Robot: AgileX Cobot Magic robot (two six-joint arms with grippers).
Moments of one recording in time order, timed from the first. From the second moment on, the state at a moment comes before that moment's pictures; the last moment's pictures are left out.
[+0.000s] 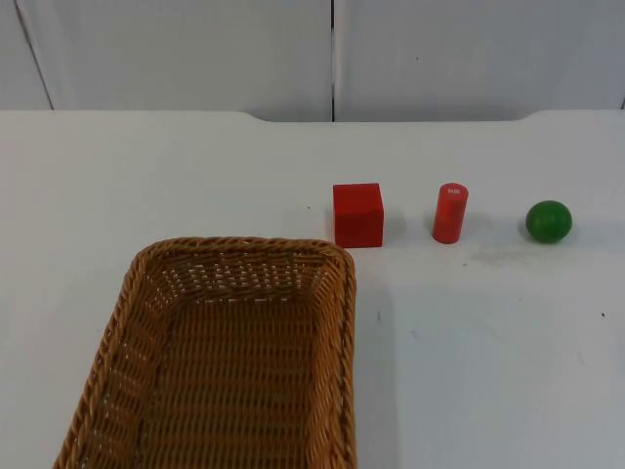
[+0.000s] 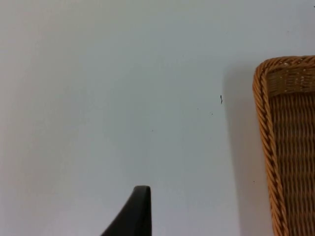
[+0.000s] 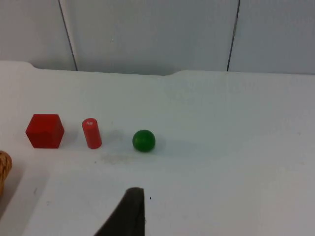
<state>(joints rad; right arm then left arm) 0.11 0.31 -0.72 -0.02 0.91 0.00 0.06 0.76 -0.76 -0.14 0.98 0.11</state>
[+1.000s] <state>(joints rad) 0.11 0.87 -0.98 -0.02 0.85 0.00 0.06 1.11 -0.76 -0.26 0.83 0.21</state>
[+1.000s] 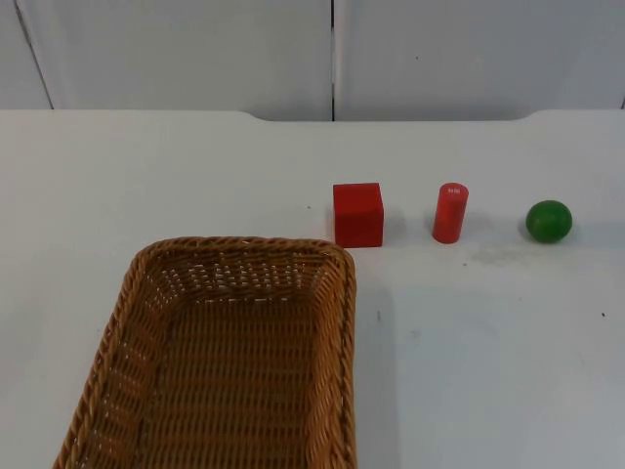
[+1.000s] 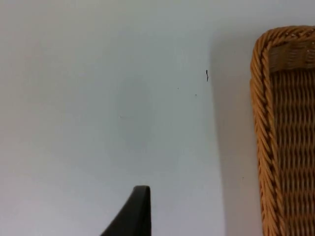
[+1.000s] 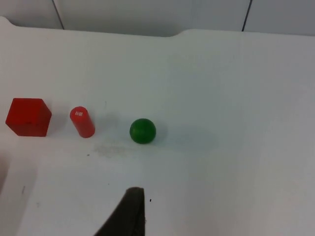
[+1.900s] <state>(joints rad) 0.11 0.87 -0.98 -0.02 0.84 -0.02 0.06 1.62 -0.78 -0.61 0.66 0.57</state>
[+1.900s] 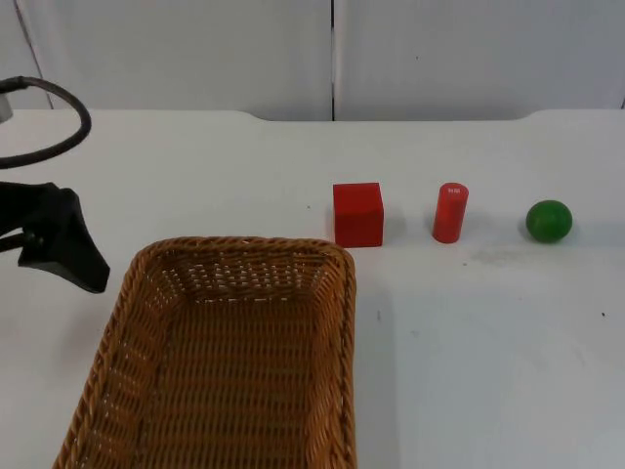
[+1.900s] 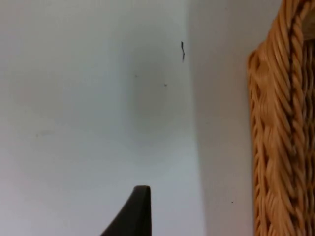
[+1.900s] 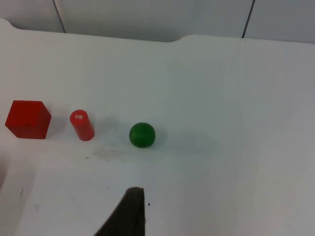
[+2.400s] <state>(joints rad) 0.11 0.87 -0.98 -0.02 0.83 -0.02 -0.01 1.76 -0.78 -0.64 0.66 0.57</state>
